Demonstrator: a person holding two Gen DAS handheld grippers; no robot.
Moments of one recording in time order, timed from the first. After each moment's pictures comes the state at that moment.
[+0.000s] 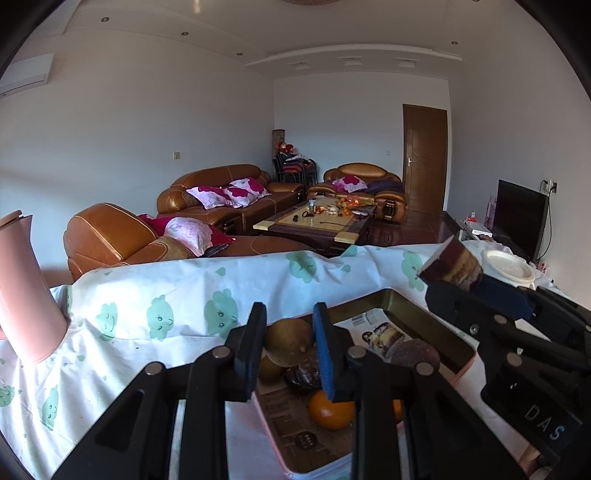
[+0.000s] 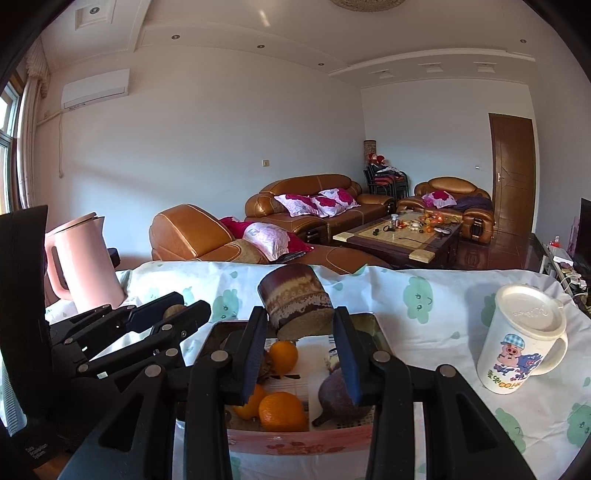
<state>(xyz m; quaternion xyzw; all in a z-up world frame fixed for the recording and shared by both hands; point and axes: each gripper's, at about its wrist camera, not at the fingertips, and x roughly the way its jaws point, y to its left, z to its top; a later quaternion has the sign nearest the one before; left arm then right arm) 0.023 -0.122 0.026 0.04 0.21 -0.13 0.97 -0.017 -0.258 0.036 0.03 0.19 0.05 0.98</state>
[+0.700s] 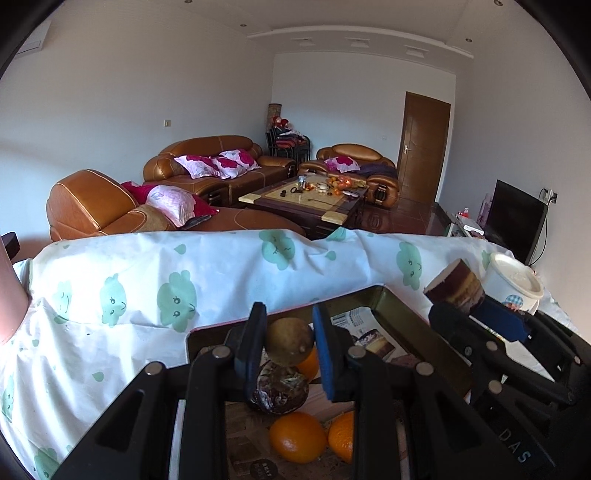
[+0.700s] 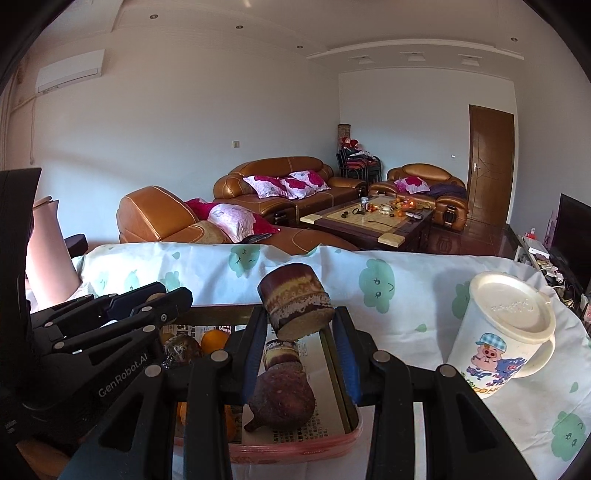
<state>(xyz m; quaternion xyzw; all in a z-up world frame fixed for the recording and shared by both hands) 0.072 -0.146 0.007 0.01 0.27 -0.15 0.95 0.016 -0.284 0.014 0.02 0.23 0.00 0.97</state>
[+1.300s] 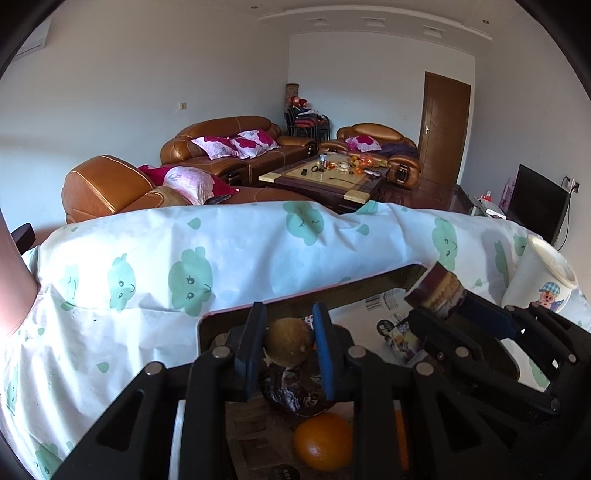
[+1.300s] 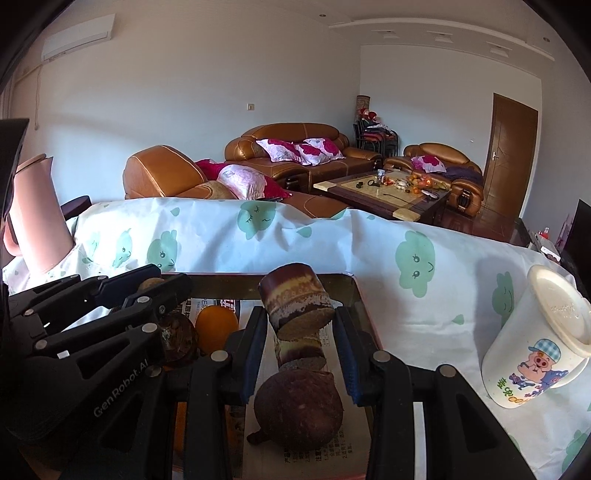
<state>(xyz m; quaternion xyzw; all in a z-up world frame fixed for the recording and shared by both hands) 0.089 -0.149 -0.013 0.02 0.31 -0.10 0.94 0.061 -0.265 -0.012 -0.02 0.29 0.02 0.96</state>
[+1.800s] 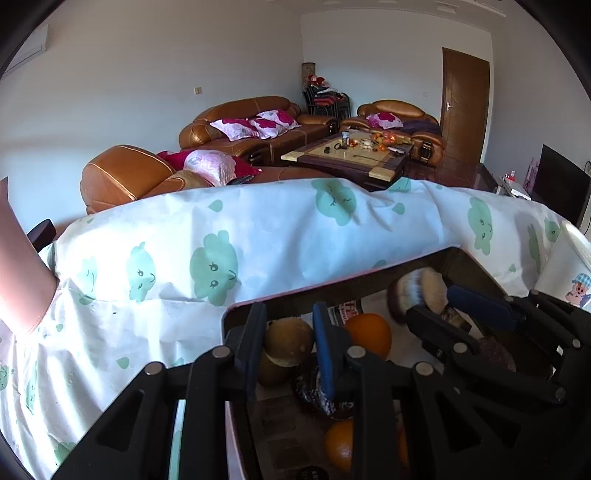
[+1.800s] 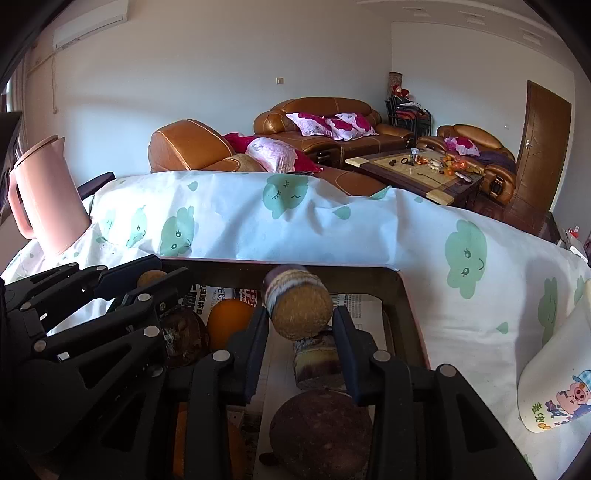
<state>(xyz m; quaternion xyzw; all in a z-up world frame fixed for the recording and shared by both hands) 0.103 -0.146 -0.020 0.05 0.35 -0.05 0.93 0.091 -0.261 -0.026 -0.02 0.35 0.08 0.93</state>
